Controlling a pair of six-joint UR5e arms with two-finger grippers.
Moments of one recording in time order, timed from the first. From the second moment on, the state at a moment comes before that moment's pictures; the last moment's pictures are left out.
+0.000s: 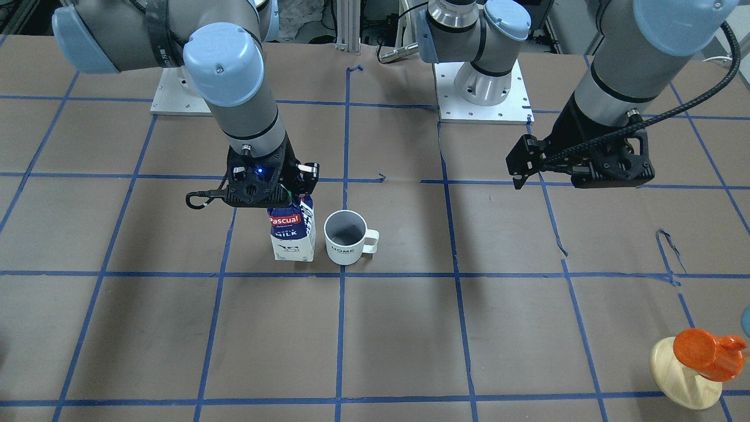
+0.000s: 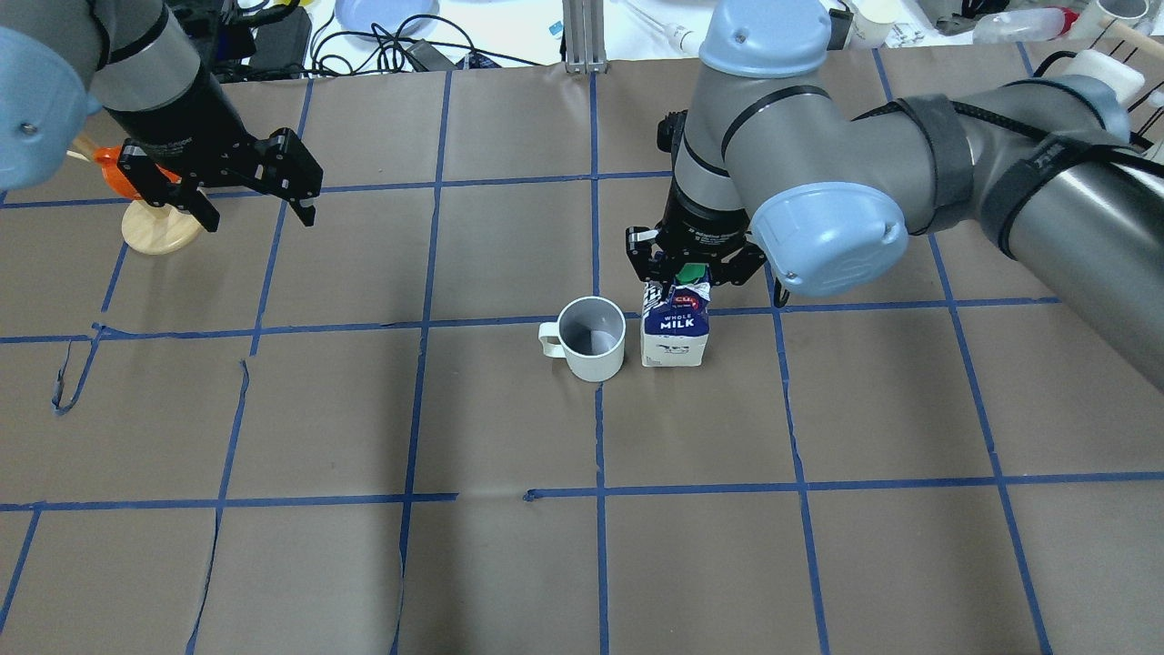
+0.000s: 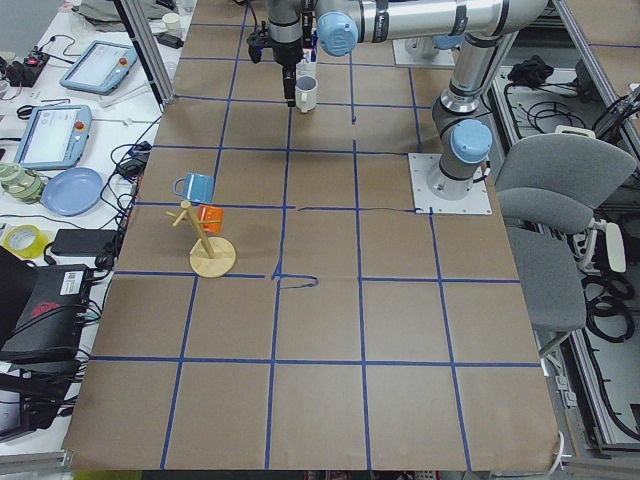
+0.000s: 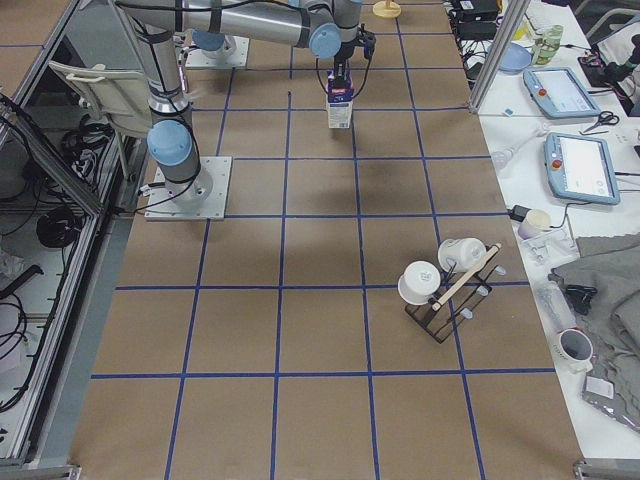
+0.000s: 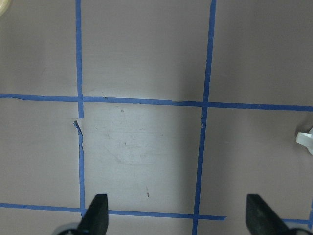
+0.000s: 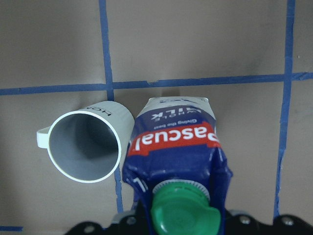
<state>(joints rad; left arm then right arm) -1.46 -1.64 -1.56 -1.54 1.60 0.06 1.80 -1.40 1.72 -1.86 -1.47 0.26</state>
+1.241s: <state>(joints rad) -1.49 -1.58 -1.55 -1.58 1.60 0.06 1.80 -1.44 1.55 -1.68 -1.53 0.25</state>
